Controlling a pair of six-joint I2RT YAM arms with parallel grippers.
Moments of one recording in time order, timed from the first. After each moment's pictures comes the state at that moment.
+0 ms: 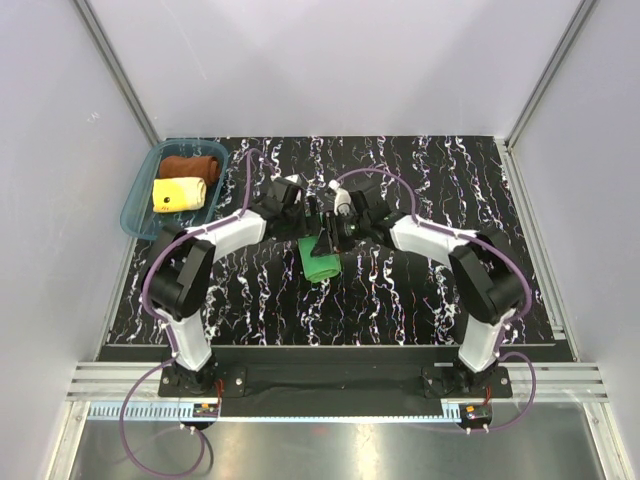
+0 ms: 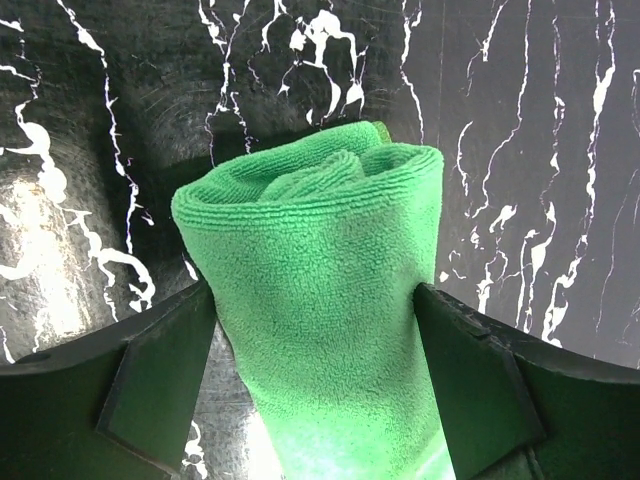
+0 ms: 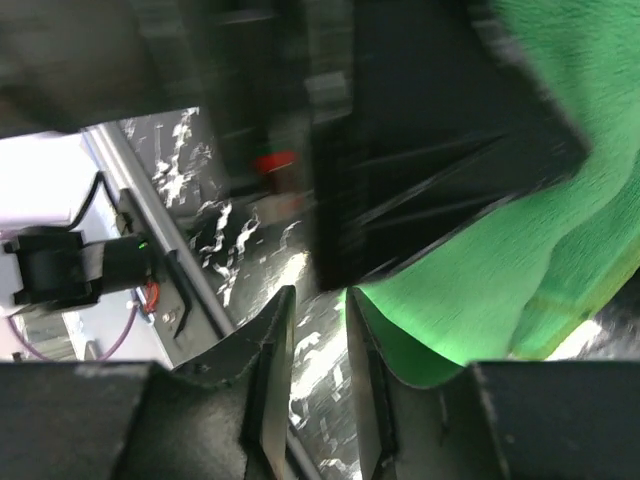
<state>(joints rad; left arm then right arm) -0.49 1.82 1.16 -0.22 0.09 -0.60 0.61 1.80 1.17 -0.10 -0.62 0.47</state>
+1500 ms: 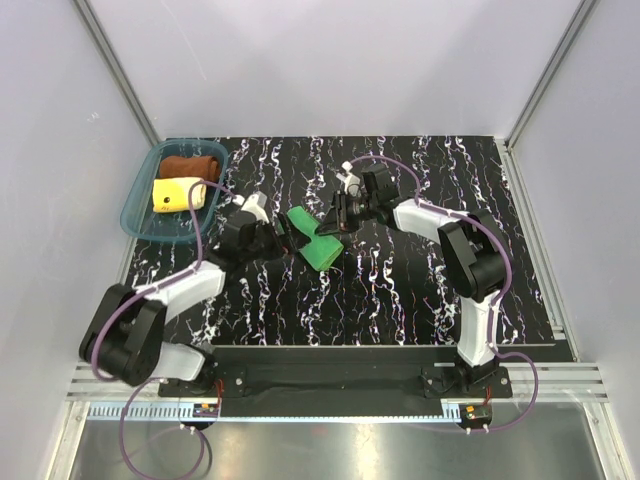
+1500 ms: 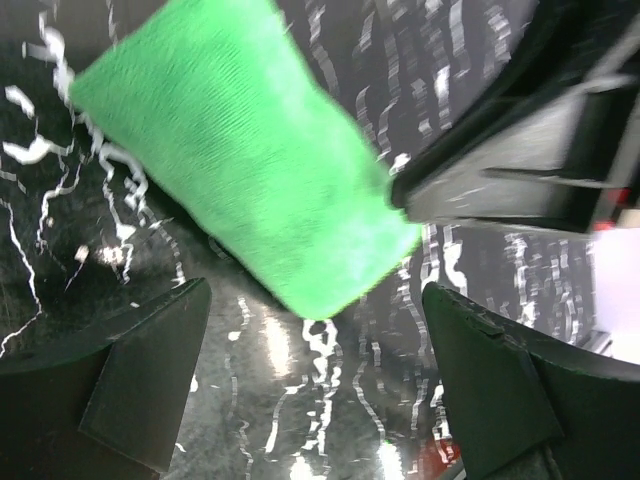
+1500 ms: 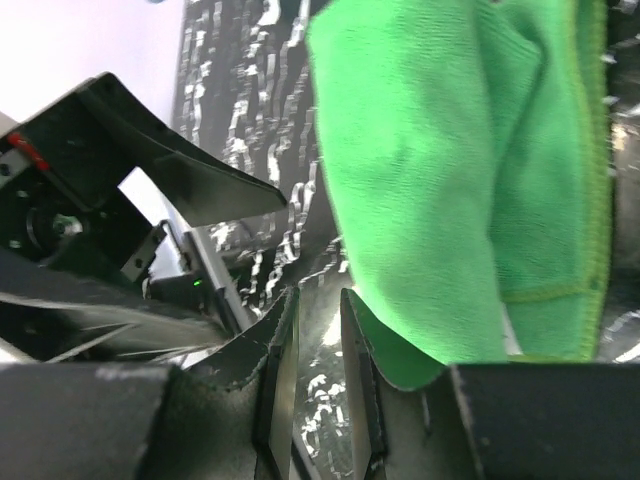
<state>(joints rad) -0.42 1.38 0.61 0.25 0.23 -0.71 0.47 2.00 1.31 0.01 -0.80 0.57</state>
